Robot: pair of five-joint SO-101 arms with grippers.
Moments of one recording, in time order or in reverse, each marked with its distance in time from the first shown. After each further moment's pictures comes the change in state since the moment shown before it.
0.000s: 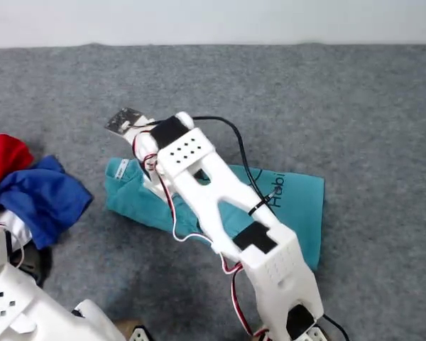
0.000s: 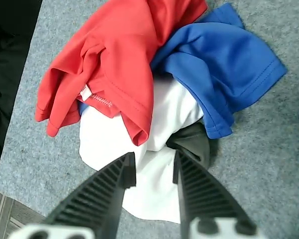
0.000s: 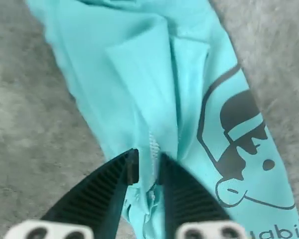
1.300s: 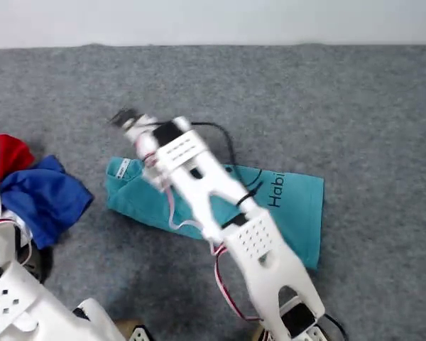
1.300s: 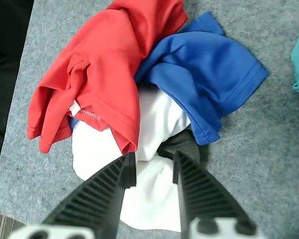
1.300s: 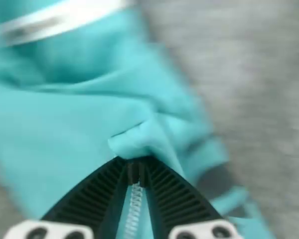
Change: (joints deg) left arm 4.4 0.0 0.0 0.0 0.0; right arm 6.4 22.9 -19.3 -8.7 0.0
